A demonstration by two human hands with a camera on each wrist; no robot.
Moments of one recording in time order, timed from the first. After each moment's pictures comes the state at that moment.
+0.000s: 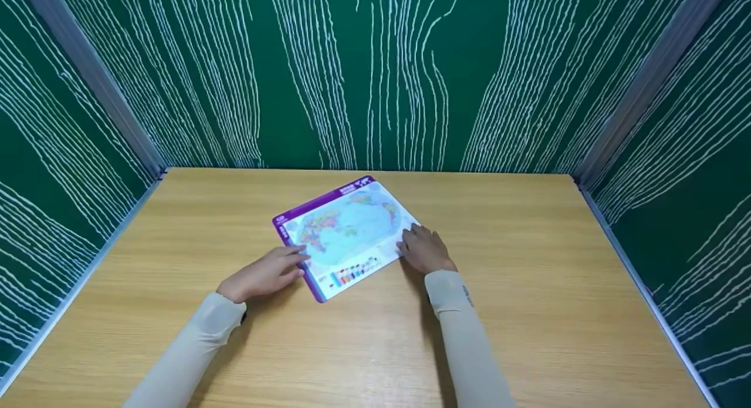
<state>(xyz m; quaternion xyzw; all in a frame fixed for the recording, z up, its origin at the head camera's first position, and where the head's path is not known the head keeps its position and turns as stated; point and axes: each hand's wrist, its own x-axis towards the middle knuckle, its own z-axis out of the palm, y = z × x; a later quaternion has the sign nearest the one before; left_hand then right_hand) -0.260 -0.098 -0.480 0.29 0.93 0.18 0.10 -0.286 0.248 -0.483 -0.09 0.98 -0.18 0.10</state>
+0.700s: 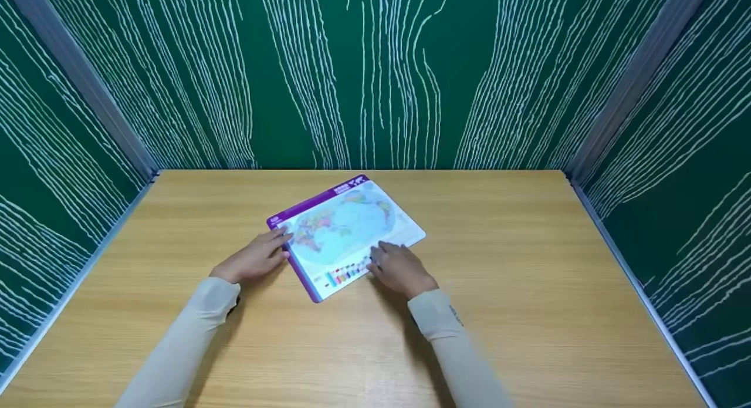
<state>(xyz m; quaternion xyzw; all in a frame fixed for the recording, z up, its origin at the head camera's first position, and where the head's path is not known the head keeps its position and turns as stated) -0.299 -0.117 -0.489 0.22 0.95 0.18 0.11 -0.244 0.212 -0.481 -0.18 0.97 -0.17 0.09</state>
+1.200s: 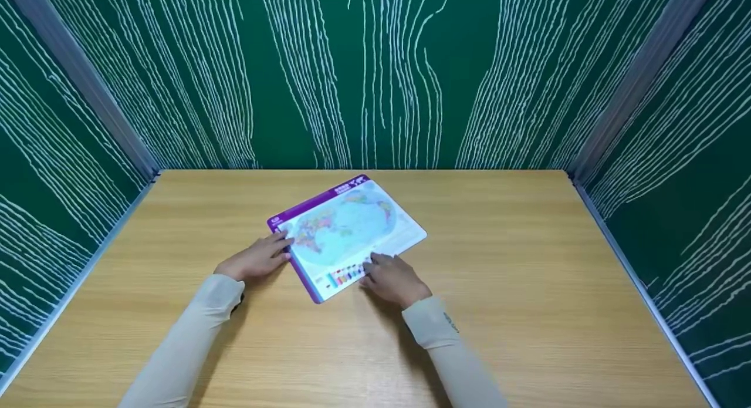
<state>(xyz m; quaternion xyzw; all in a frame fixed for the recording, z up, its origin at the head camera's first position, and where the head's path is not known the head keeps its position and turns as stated) -0.301 -0.116 -0.489 0.20 0.95 0.18 0.16 -0.233 0.202 -0.490 -0.28 0.95 -0.14 0.05</state>
